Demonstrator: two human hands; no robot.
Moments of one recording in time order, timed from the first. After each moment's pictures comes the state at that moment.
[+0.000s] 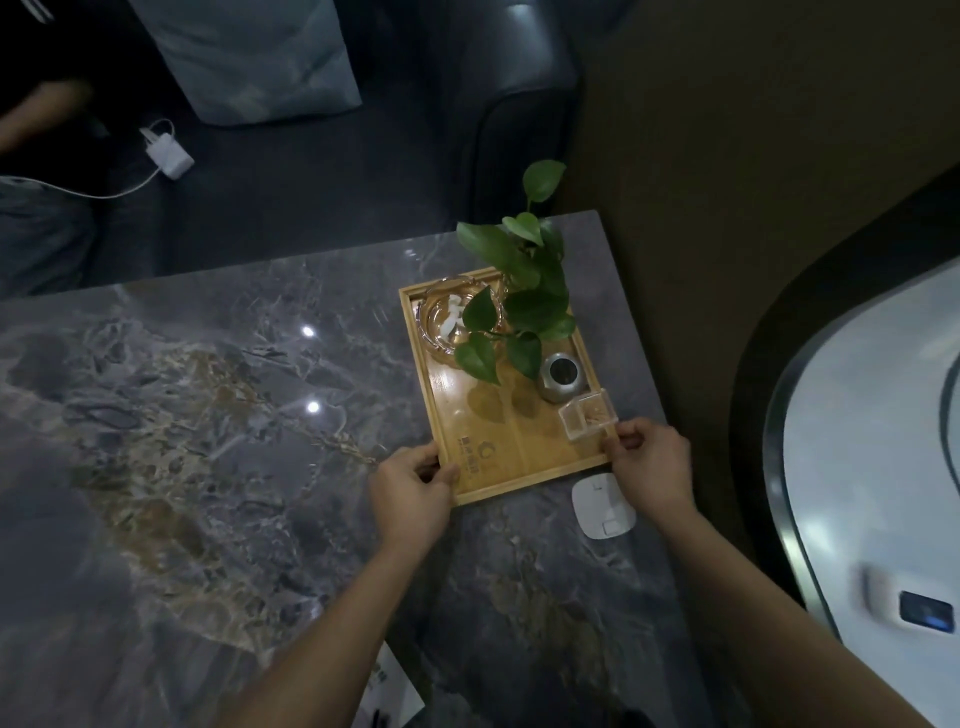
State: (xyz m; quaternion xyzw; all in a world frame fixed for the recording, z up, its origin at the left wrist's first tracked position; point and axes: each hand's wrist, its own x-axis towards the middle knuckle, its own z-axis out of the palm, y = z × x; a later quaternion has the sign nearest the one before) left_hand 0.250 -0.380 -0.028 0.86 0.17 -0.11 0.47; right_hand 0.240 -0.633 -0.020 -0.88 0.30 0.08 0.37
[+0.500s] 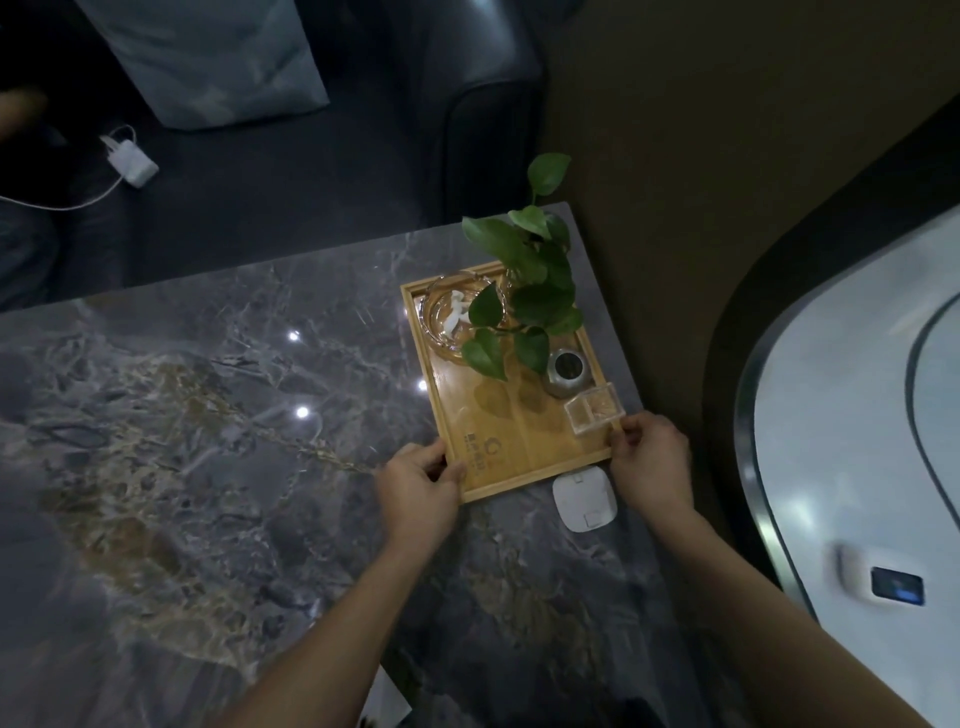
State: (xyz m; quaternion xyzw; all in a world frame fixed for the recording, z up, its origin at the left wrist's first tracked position) left_hand 0.250 -0.406 -0.026 0.88 0.12 -0.12 0.45; right_hand 0.227 -0.653 -0.030 -0.89 0.31 0.07 0.31
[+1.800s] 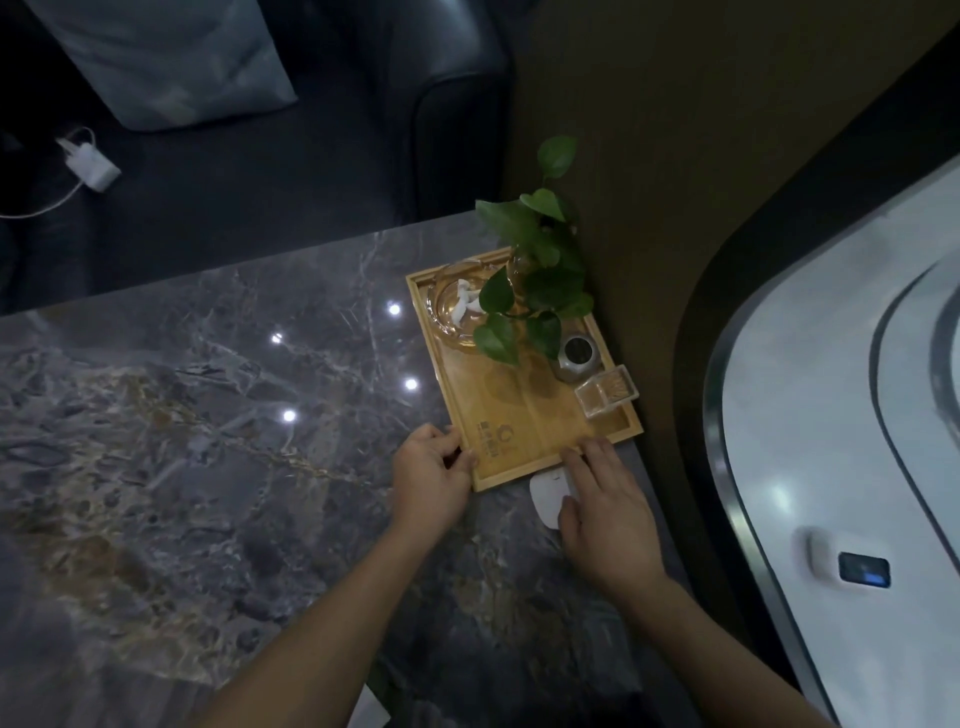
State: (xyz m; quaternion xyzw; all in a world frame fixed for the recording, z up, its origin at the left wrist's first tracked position) left_hand 0.263 -0.441 -0.029 0.90 0.02 -0.15 0.42; right_hand 0.167 -0.622 -0.023 -0.97 0.11 0.11 0.19
